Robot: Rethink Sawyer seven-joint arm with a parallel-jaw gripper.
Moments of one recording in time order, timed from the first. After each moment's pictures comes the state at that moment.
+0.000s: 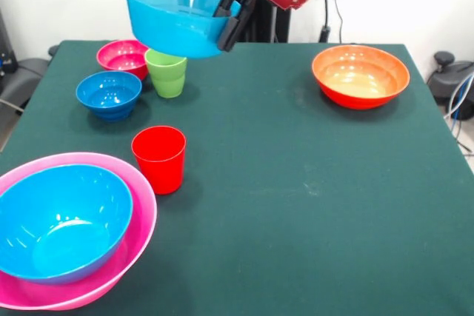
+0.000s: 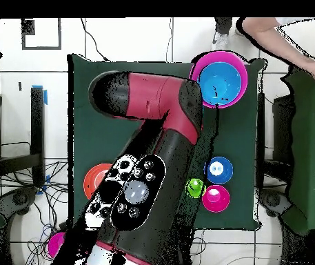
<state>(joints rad) 0.15 -0.46 -0.59 1.10 0.10 0.82 2.25</state>
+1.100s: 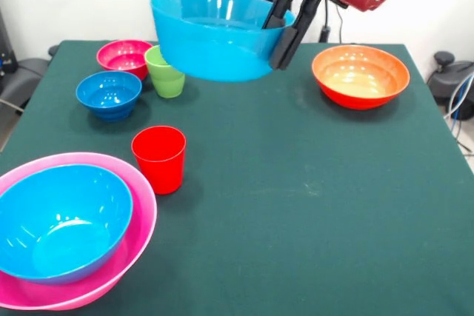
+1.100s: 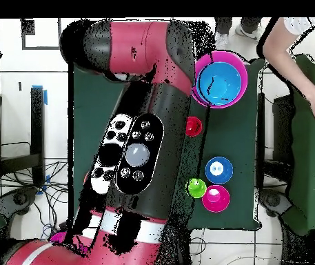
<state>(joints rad) 0.08 -0.37 -0.51 0.73 0.09 1.05 2.25</state>
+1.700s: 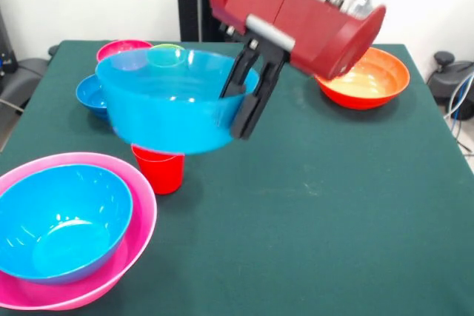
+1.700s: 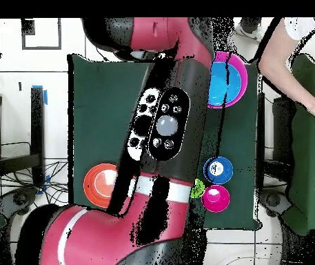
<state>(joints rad) -0.02 -0.22 -0.47 0.47 0.09 1.10 2.24</state>
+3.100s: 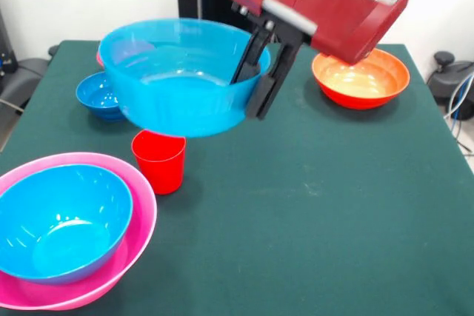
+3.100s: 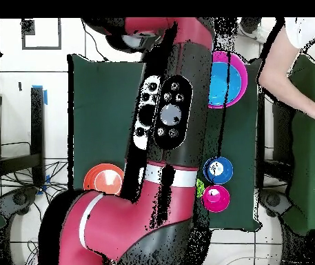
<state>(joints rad) -0.07 -0.13 -0.50 0.20 0.14 1.37 2.14</state>
